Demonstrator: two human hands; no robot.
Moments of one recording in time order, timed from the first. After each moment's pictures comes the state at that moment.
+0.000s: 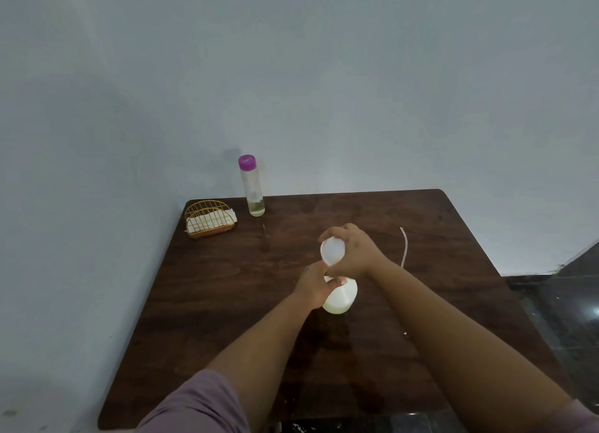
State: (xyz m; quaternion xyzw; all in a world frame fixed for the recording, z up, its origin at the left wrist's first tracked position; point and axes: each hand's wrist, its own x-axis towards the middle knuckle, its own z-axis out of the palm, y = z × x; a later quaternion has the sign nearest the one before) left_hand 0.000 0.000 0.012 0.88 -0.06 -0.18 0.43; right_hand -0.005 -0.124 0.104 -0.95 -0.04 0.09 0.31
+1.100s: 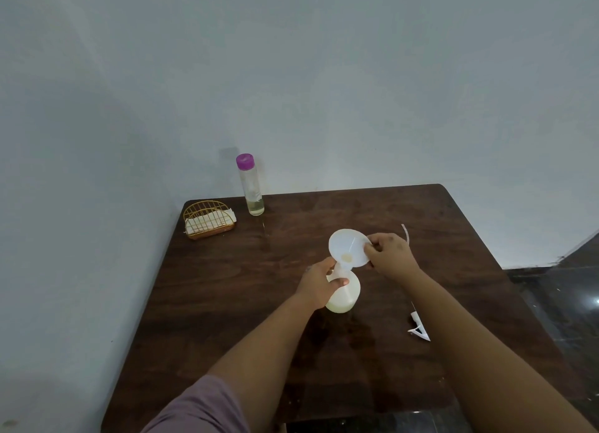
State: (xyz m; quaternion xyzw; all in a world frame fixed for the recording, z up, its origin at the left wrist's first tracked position) left_hand 0.008 0.003 -0.004 0.89 -0.08 -0.19 0.41; right_hand -0.014 -0.163 0.086 -0.92 0.09 0.01 0.39
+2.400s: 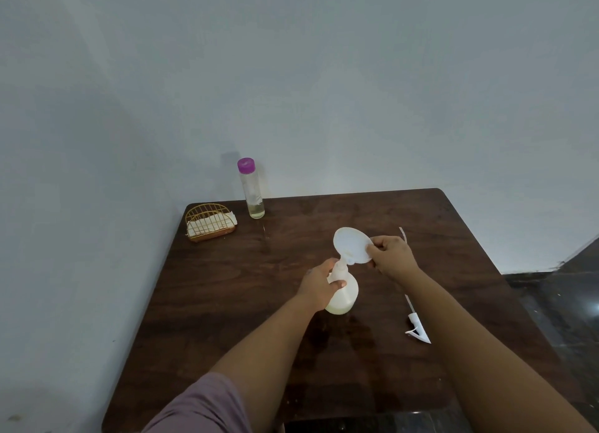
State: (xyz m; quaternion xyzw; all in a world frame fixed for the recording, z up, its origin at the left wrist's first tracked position) left_hand 0.001 -0.001 0.005 0.90 -0.07 -0.20 0.39; right_hand -0.022 -0.168 0.092 -0.86 0.17 0.02 0.48
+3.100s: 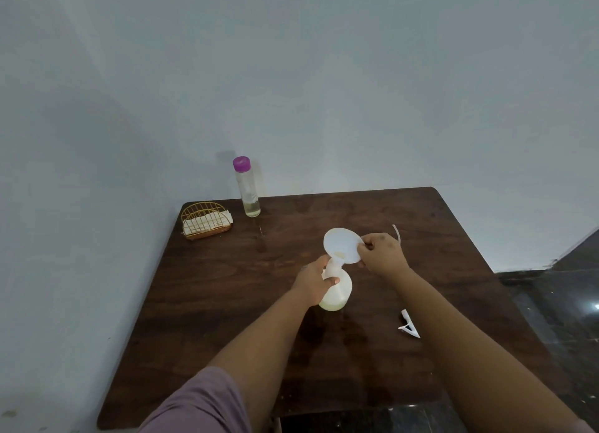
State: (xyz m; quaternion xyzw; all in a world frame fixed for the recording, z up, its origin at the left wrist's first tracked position) left_hand -0.003 -0.002 0.015 0.90 -0.07 -0.20 0.39; right_hand -0.027 -0.162 0.096 -0.90 0.13 0.02 0.41
